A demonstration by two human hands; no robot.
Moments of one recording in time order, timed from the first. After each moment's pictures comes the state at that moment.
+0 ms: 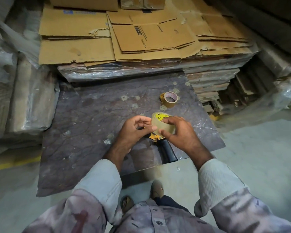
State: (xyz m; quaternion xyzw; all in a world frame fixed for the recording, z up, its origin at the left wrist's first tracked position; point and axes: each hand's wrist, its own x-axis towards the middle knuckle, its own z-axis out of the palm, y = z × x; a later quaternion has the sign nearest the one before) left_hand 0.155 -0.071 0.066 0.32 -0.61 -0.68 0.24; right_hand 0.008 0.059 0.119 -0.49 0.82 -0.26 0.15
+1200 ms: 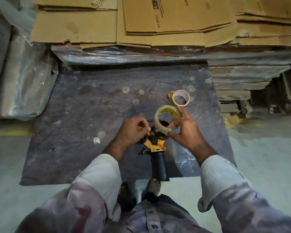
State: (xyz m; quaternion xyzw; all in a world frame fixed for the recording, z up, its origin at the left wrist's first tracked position) left_hand 0.066 -0.114 -0.002 0.42 -0.76 -0.46 0.16; right_hand -0.135 -0.006 0.033 -0.56 0.77 -0.19 0.23
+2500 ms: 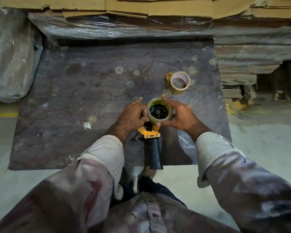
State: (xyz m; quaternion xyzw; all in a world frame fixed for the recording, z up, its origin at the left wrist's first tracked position) left_hand 0.037 -0.118 -0.036 0.41 -0.82 -0.39 0.04; right_hand -0.168 -0.026 -0.023 -0.58 0.73 -0.15 0.33
